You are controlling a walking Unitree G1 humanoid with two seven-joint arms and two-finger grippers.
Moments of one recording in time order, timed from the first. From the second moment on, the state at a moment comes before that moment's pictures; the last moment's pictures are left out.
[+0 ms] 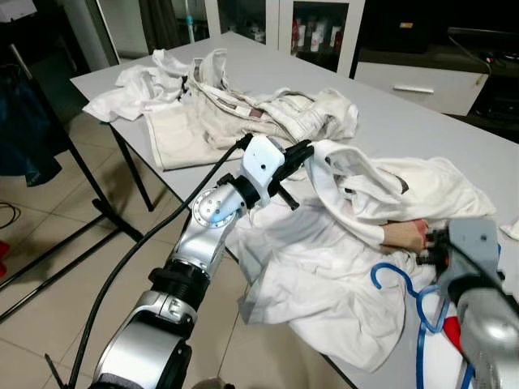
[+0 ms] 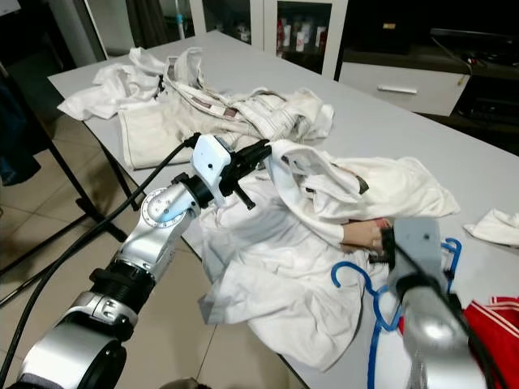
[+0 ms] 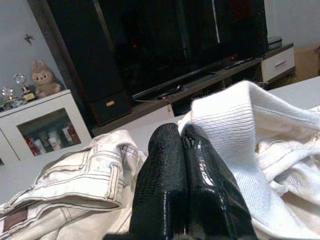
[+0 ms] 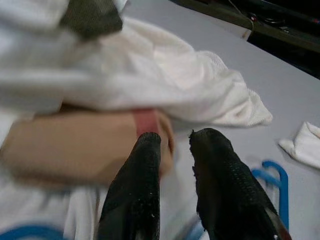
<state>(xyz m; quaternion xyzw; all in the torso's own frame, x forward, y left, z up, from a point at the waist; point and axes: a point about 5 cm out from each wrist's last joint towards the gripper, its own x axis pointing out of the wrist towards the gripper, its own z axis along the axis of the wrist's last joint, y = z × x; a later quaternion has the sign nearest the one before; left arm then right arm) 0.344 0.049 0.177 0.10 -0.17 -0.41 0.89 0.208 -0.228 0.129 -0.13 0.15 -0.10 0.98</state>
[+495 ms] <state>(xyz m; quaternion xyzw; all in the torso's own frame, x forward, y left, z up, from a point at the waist) 0.343 0.048 0.176 0.11 -0.17 -0.41 0.89 0.158 -0.236 0.109 -0.16 0.20 -0.12 0.96</state>
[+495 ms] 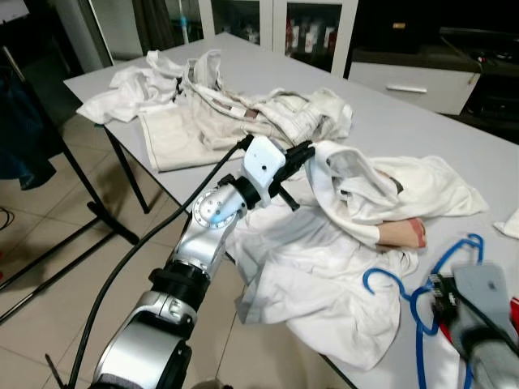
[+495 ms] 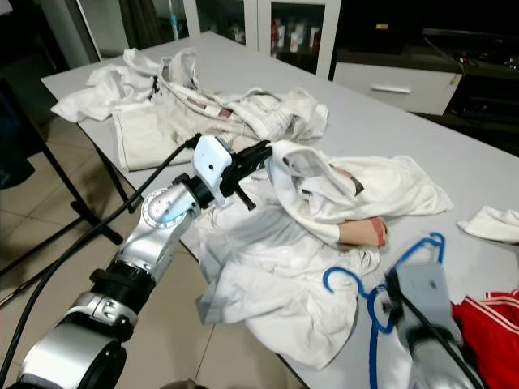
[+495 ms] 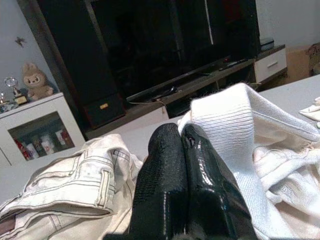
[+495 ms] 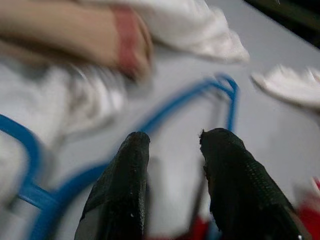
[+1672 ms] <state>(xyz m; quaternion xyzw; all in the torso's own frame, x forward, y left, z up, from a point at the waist) 0.344 0.049 0.175 0.11 -0.16 -0.41 0.89 0.208 -0.241 0.088 -0.16 0.23 -0.08 0.96</state>
